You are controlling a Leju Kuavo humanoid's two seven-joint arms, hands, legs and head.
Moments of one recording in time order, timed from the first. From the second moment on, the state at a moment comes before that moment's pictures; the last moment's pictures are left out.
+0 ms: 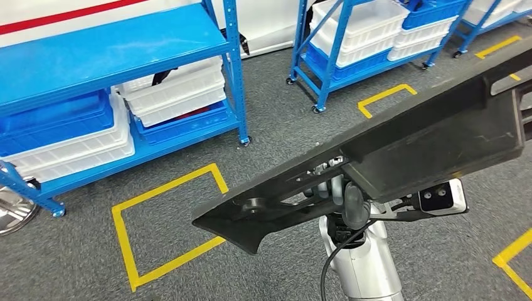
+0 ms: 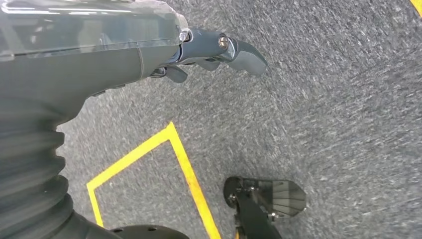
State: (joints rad) left arm -0.12 -0.01 -0.45 -0.16 0.39 0.28 -0.05; right arm -0.35 0.21 0.21 -1.56 -0.51 1.02 -0.47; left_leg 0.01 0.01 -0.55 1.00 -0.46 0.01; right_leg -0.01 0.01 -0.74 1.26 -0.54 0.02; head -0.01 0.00
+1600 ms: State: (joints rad) left arm -0.09 -0.02 -0.47 -0.16 0.37 0.28 0.00; right arm -0.35 0.20 0.24 -1.49 -0.57 1.01 -0.43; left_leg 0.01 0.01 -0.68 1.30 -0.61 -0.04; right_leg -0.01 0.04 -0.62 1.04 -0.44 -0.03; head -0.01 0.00
